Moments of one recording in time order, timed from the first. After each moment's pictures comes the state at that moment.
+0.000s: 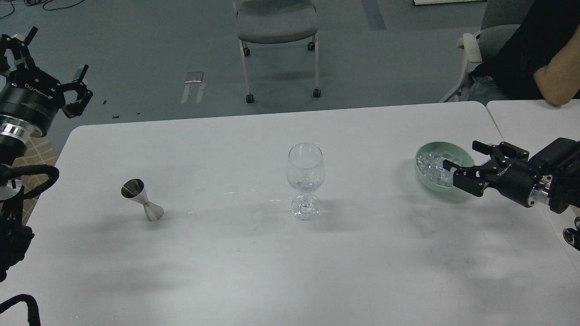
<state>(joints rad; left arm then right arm) -0.50 0.45 -1.62 -0.90 0.54 -0.49 -0.01 0.57 -0.69 0.42 0.84 -1.91 -0.35 0.49</state>
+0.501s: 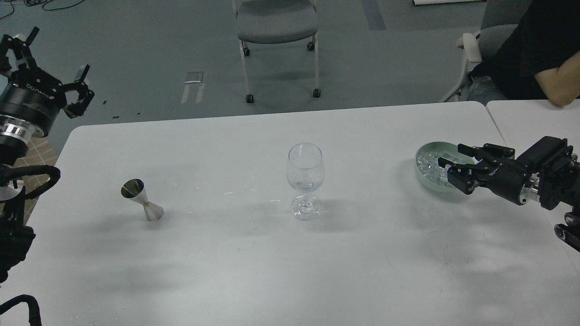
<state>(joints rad) -0.50 0.44 -1.62 -0.90 0.54 -0.49 -0.01 0.63 -0.64 0.36 0.77 -1.92 -0.35 0.49</state>
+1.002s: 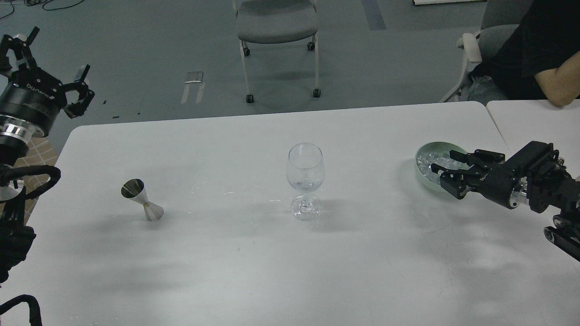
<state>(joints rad) -0.50 0.44 -1.62 -0.91 0.54 -0.49 -0.01 0.64 -0.60 0.30 0.72 -1.92 -0.35 0.49</state>
